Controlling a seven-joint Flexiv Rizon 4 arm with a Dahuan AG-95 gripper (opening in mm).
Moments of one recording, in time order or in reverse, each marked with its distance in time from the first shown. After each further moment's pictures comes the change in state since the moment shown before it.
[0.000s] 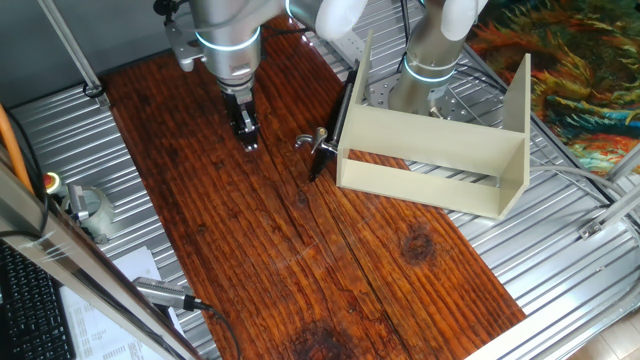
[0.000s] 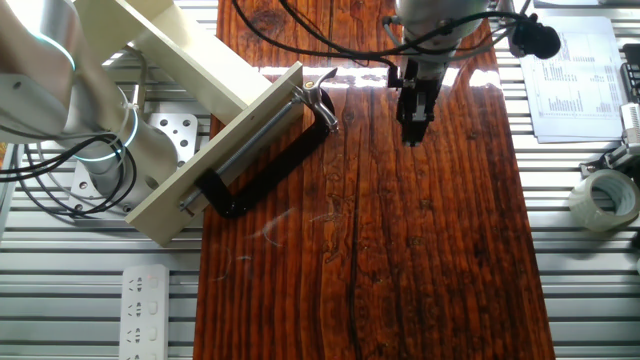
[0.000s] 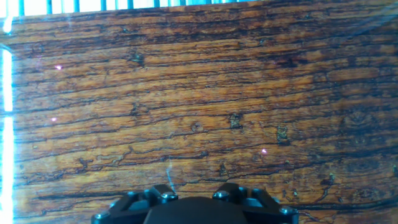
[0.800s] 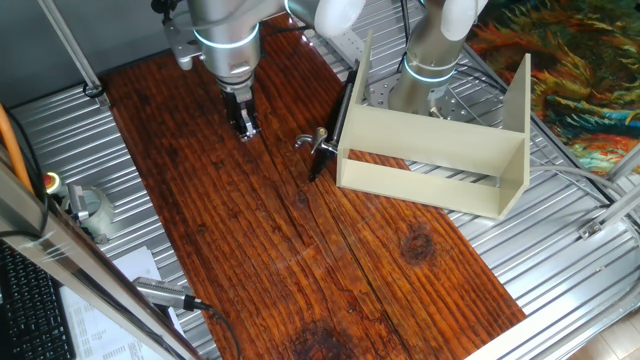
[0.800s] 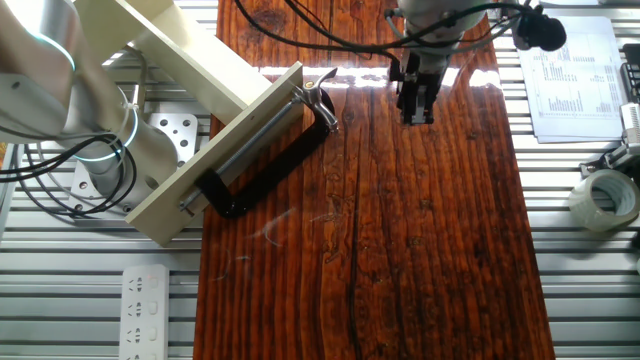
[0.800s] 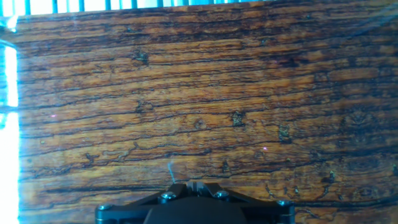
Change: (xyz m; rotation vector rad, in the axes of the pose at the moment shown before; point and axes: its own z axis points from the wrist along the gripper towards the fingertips) arm 0.002 0.007 -0.010 -0.008 0.009 -0.023
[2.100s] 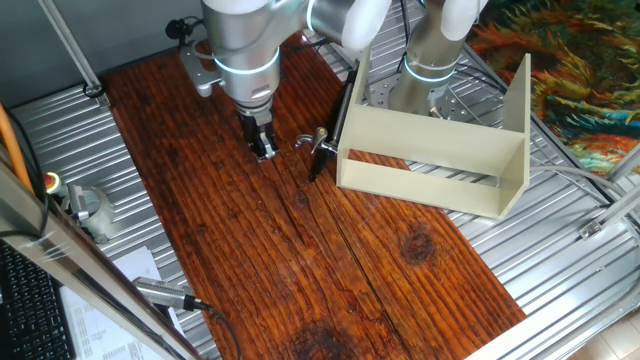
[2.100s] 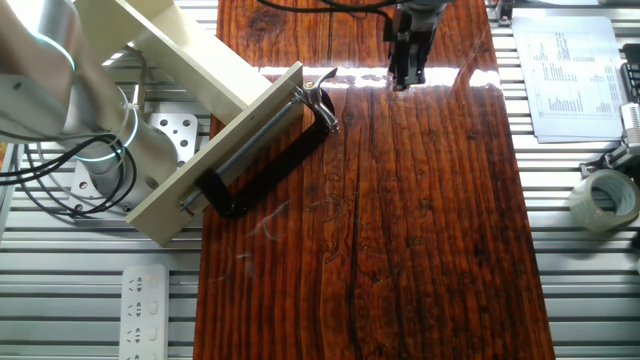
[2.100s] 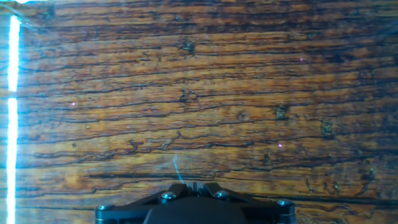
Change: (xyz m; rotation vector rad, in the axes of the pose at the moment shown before) arm 0.010 0.062 0.001 -0.009 0.018 -0.043
